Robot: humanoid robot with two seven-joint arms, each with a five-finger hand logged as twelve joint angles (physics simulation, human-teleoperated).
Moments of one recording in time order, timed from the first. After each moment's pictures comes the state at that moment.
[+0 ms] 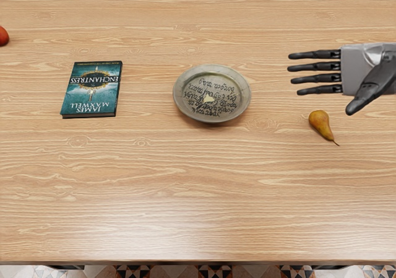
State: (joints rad) left arm -0.04 0.00 0.63 -0.29 0.29 0.35 0.61; right arm 1.18 -1.13 0.33 1.41 0.40 0.61 -0.61
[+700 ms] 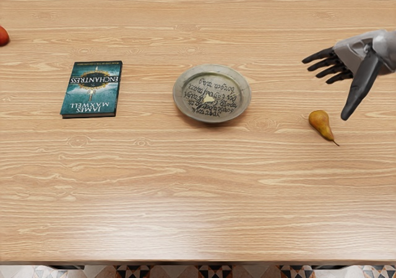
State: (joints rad) left arm -0.05 0.00 0.63 -0.29 0.29 0.35 0.61; right arm 1.68 -0.98 -0.14 1.39 -0.11 0.46 -0.61
